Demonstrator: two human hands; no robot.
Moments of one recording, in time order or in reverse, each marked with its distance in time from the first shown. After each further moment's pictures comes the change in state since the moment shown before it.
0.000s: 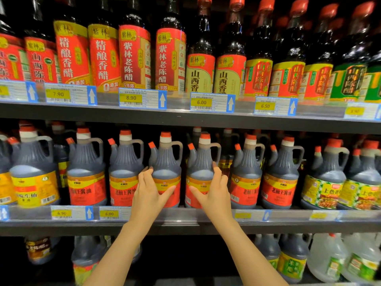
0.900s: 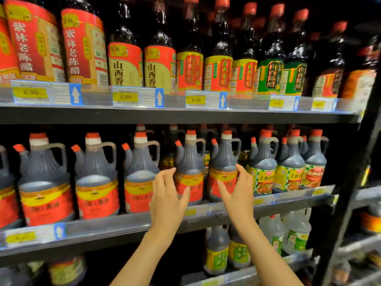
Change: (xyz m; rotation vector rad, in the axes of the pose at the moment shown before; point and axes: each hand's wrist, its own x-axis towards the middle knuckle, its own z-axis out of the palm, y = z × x) left_hand -0.042 0.144 0.091 -0.177 0.013 0.208; right_hand -0.013 0.104 -0.134 -0.103 0.339 0.140
